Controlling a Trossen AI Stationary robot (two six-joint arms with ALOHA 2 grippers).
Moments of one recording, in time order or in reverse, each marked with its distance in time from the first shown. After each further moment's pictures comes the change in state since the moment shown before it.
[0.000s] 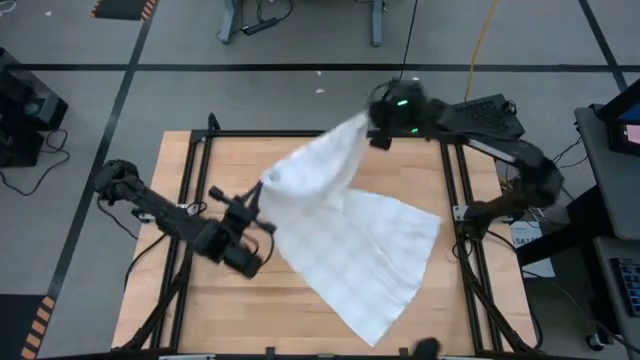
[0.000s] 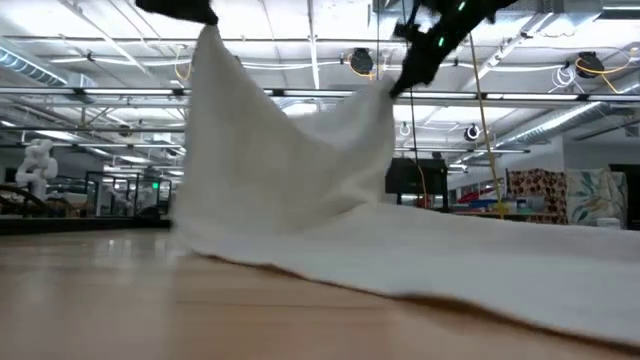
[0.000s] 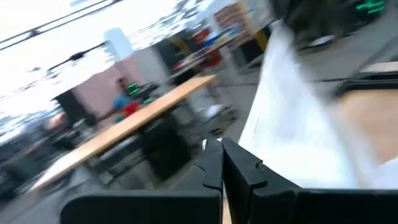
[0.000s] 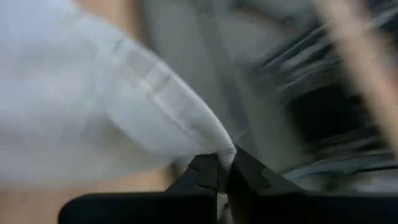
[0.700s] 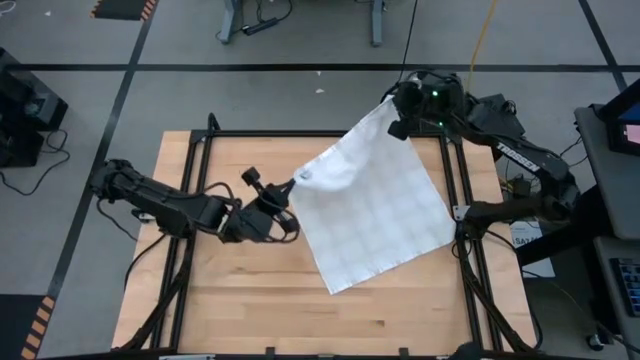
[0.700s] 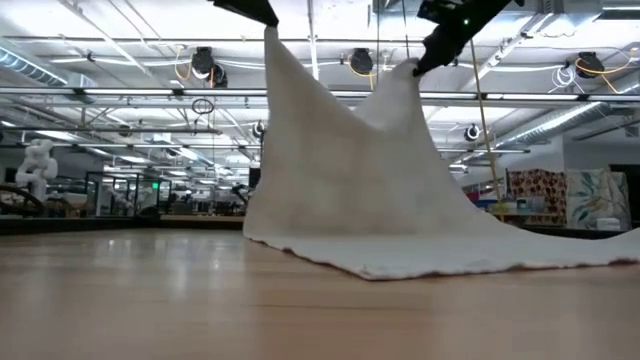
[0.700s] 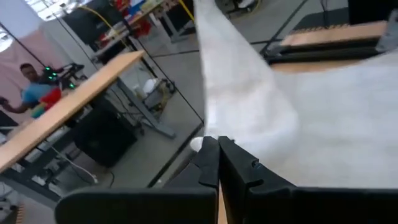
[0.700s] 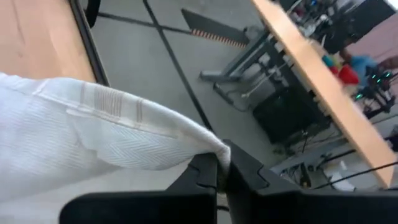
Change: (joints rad) left arm 0.180 -0.032 0.051 0.736 0.480 0.907; right arm -0.082 -0.143 0.000 -0.045 -0.002 0.029
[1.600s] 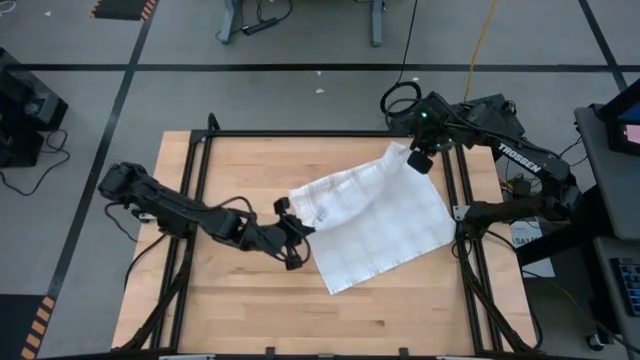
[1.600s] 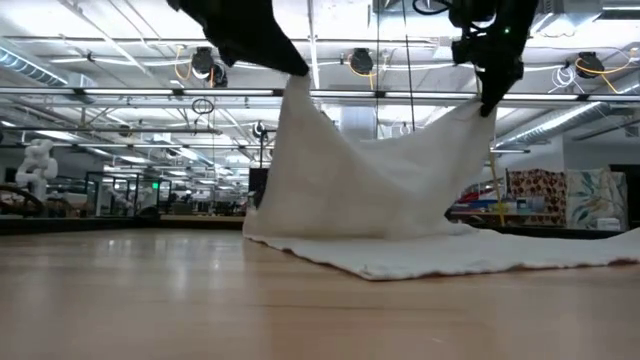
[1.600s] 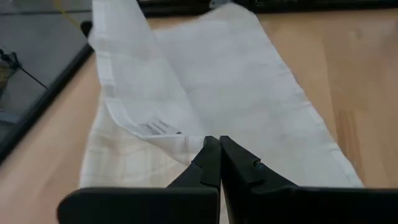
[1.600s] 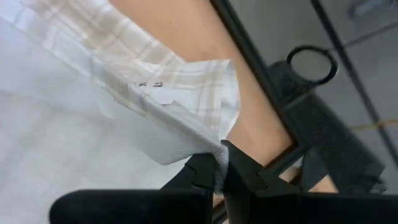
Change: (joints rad) left arm -0.023 0.130 -0.117 0.148 0.570 -0.174; right arm 0.005 -0.009 0.000 -0.730 -0.009 0.440
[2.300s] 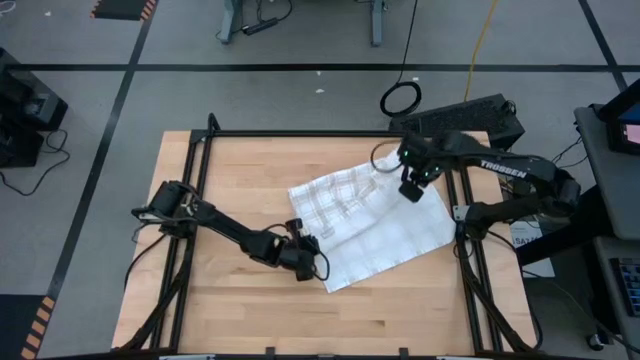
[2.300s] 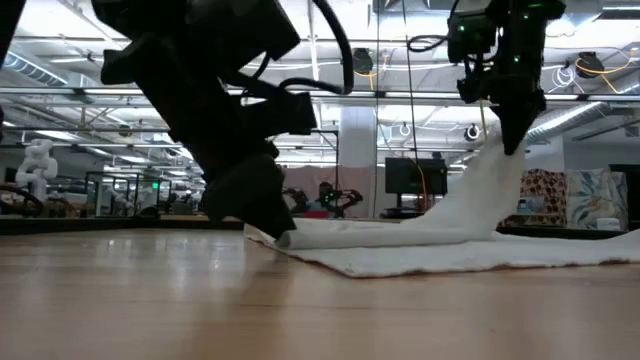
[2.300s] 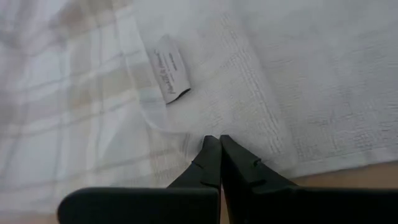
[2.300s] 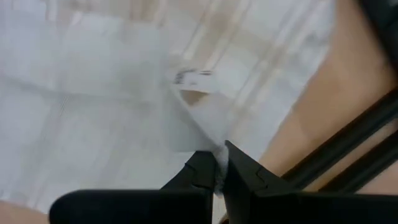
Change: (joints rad) left arm 0.014 0.436 0.004 0.021 0.028 -0.117; right arm 0.208 0.000 -0.277 0.030 -0.044 0.342
